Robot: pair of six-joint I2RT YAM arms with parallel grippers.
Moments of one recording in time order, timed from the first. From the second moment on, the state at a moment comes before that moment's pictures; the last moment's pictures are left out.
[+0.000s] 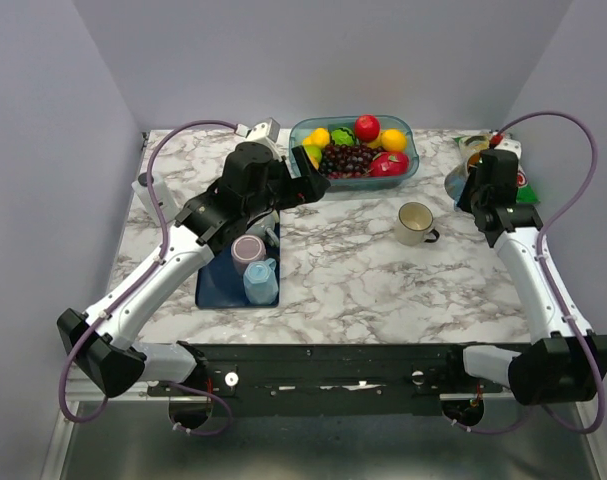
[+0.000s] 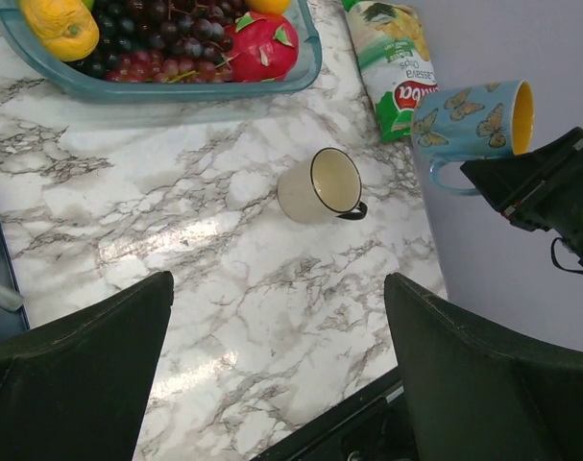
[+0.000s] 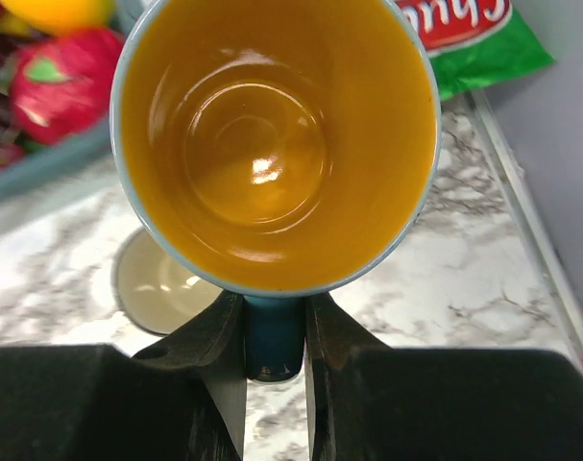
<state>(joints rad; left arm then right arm) -0.67 1.29 1.40 -0.46 -0.05 -0.72 0.05 1.20 1.15 -0.52 0.32 0.23</state>
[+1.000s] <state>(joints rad) -0.63 1.27 1.28 -0.45 -0.05 -0.71 0.04 1.45 0.91 -0.35 0.39 0.22</state>
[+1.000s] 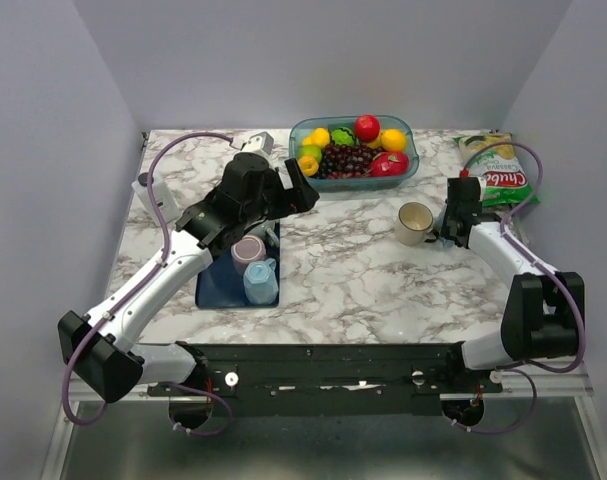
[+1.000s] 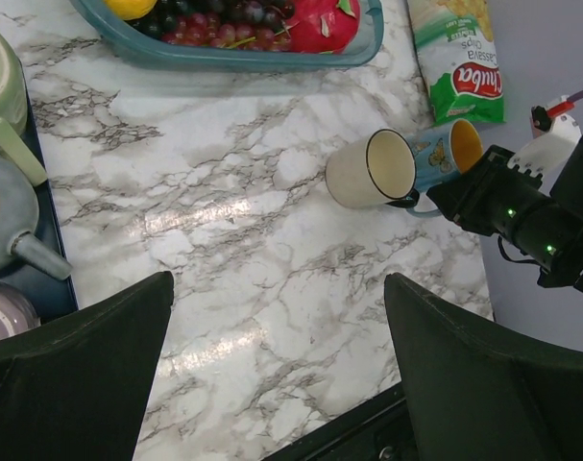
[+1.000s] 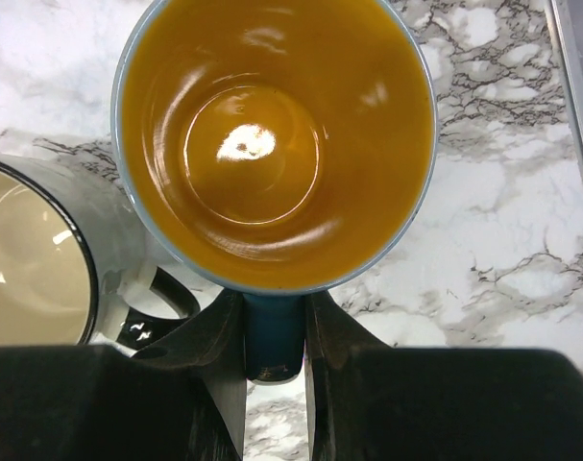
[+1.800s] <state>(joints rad) -0.62 1.14 1.14 -0.47 -0.05 -0.71 0.04 1.38 0.90 -0.36 0.44 0.35</state>
